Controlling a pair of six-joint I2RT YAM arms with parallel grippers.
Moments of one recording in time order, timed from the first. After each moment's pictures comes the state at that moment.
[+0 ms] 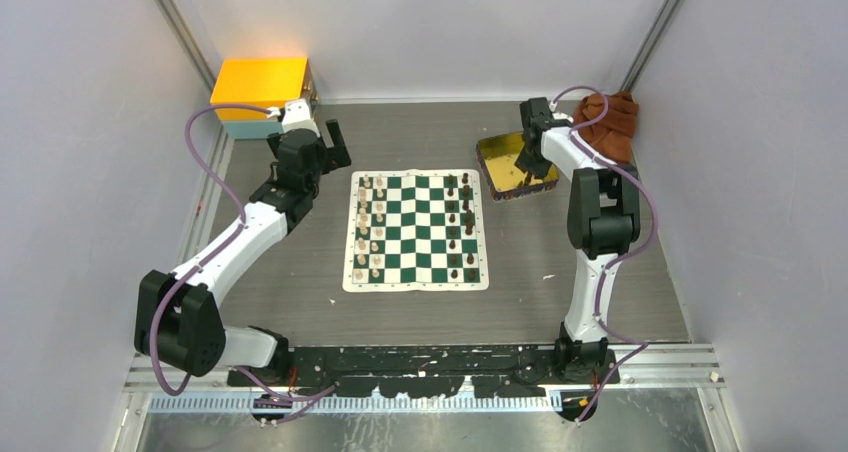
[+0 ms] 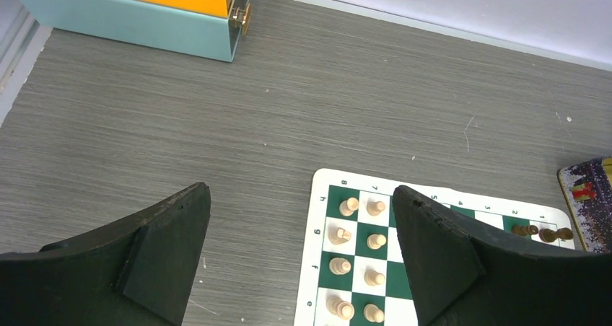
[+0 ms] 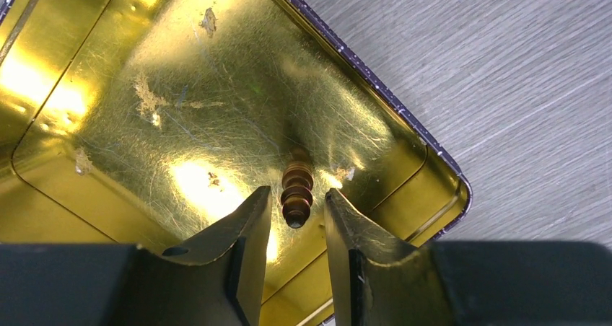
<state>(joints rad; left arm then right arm) -0.35 1.34 0.99 0.03 -0.42 -0.31 0.11 2.07 1.60 -0.63 0.33 0.62</state>
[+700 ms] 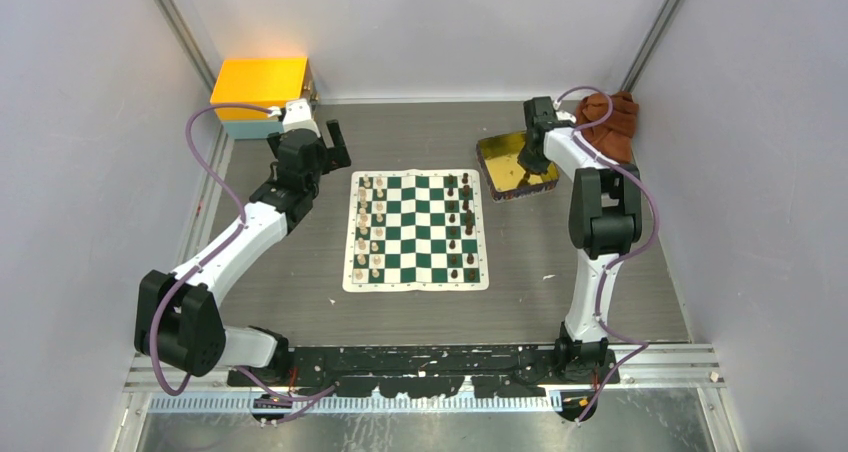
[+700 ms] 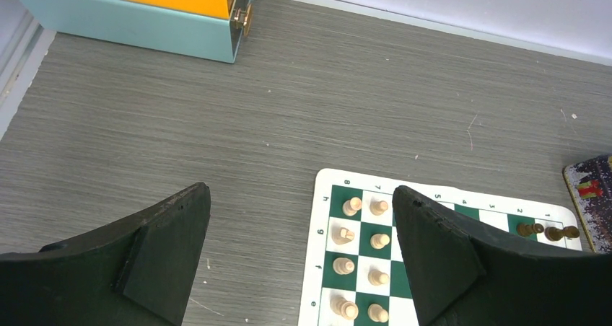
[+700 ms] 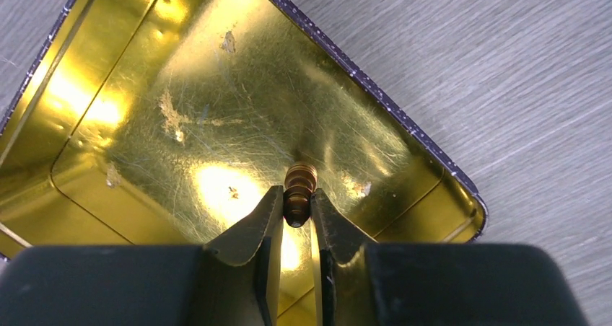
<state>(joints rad) -0.35 1.34 0.99 0.03 -0.42 -0.29 0.10 2.07 1.59 -0.58 0.29 0.64</state>
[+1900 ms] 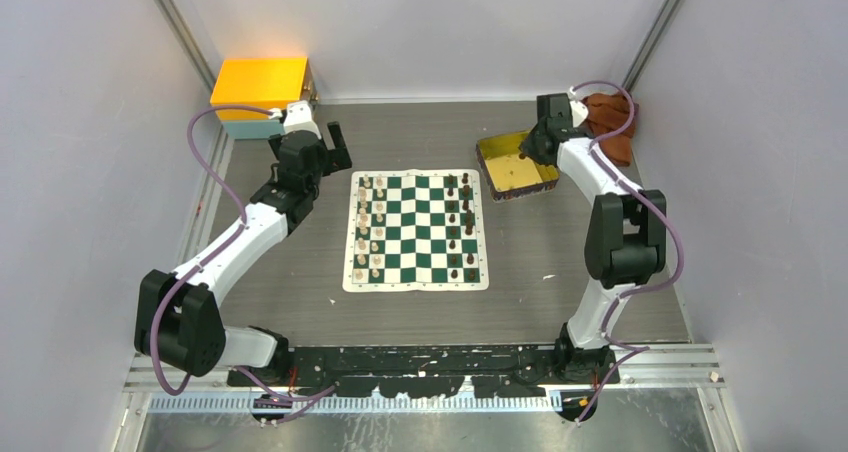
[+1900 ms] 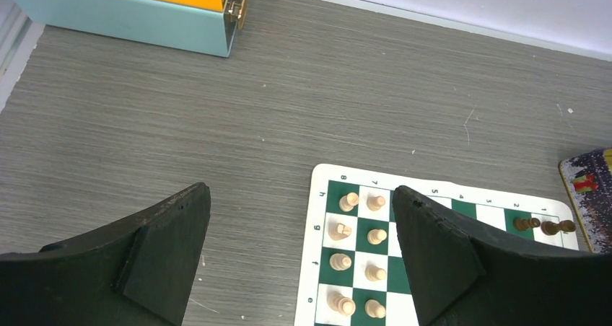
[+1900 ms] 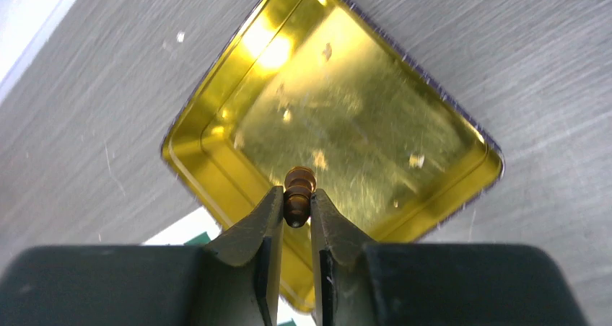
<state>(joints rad) -0.35 1.34 0.98 0.03 -0.41 -0.30 0.09 1.84 1.41 -0.36 0.17 0.73</state>
